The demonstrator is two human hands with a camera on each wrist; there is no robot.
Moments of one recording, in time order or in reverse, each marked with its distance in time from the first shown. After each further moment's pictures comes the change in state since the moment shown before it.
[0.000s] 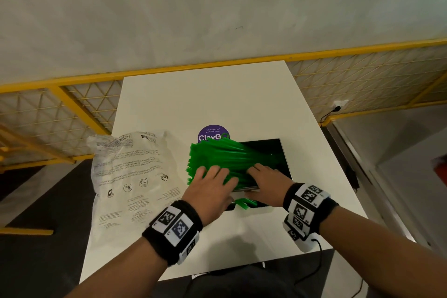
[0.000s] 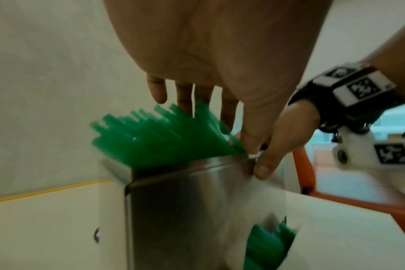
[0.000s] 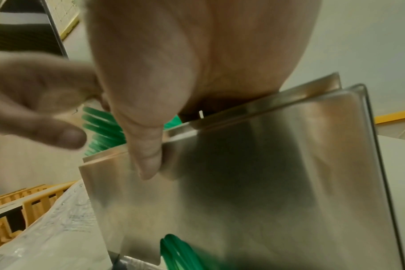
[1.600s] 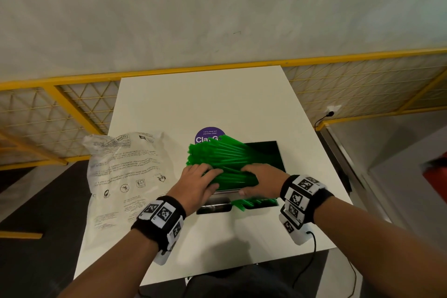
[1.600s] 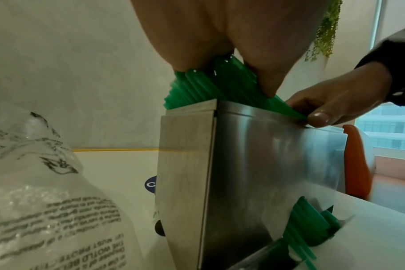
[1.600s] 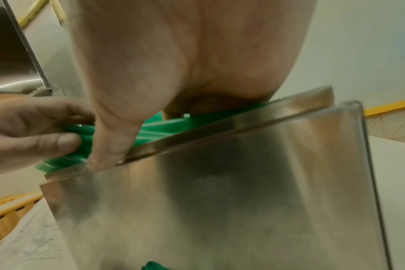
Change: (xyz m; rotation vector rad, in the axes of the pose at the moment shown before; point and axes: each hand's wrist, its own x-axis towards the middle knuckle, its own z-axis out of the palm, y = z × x) left_hand -0.013 -0.036 0.031 -0.396 0.080 -0.120; right_hand 0.005 0.006 -0.015 0.308 -0.066 -0.006
